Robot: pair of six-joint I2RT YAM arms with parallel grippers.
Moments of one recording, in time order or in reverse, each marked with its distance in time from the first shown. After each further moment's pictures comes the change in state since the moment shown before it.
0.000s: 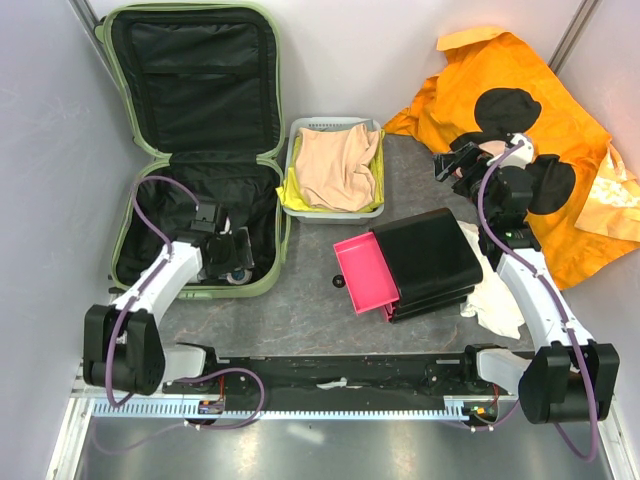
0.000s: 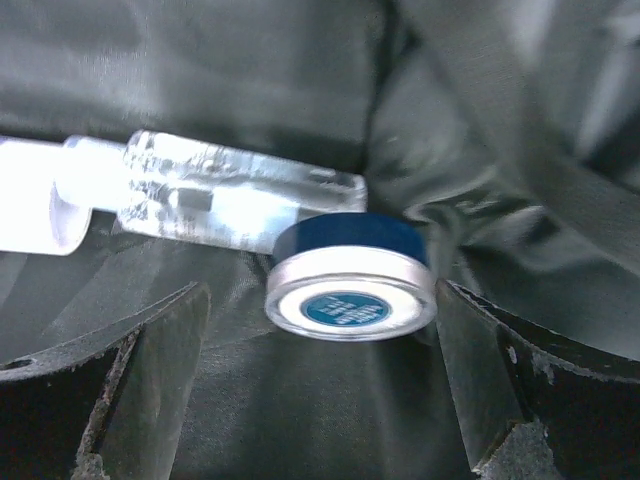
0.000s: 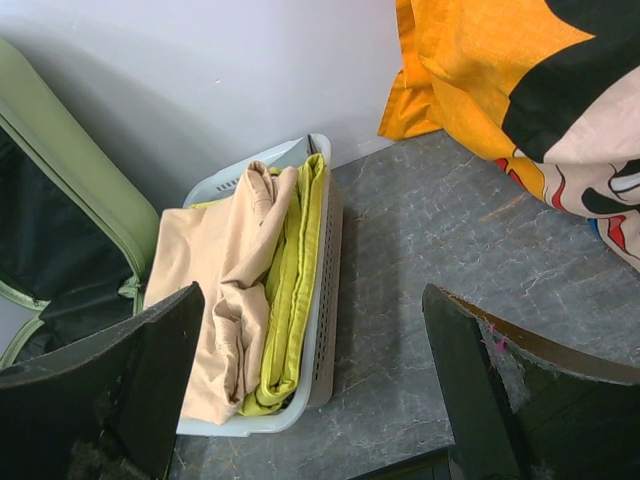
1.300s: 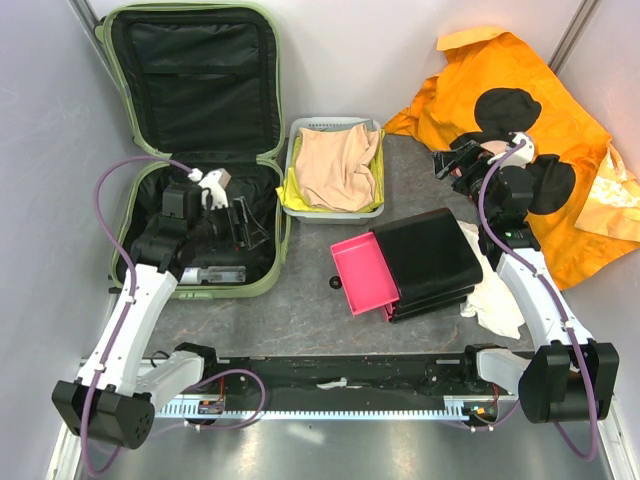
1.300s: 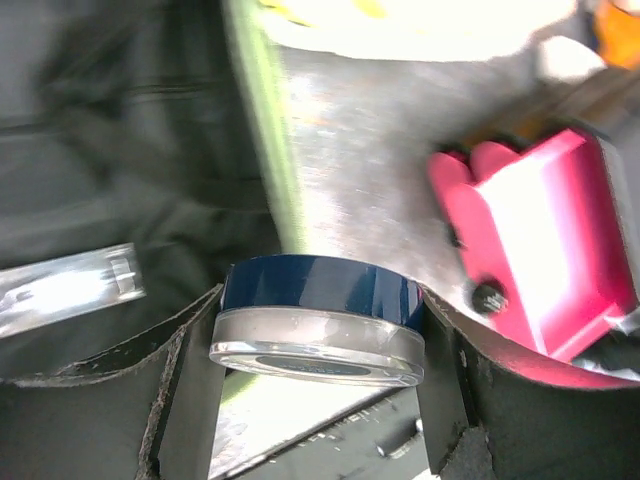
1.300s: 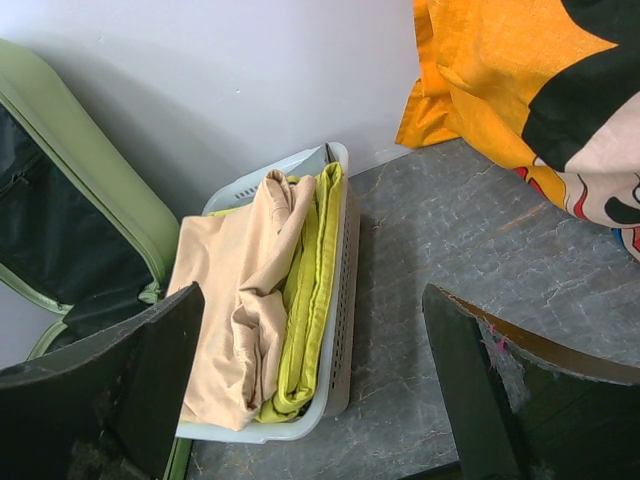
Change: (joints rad) left arm -0.020 -0.262 0.214 -0.033 0.383 0.027; right arm 0.000 0.006 -0.002 0.036 -0.018 0.030
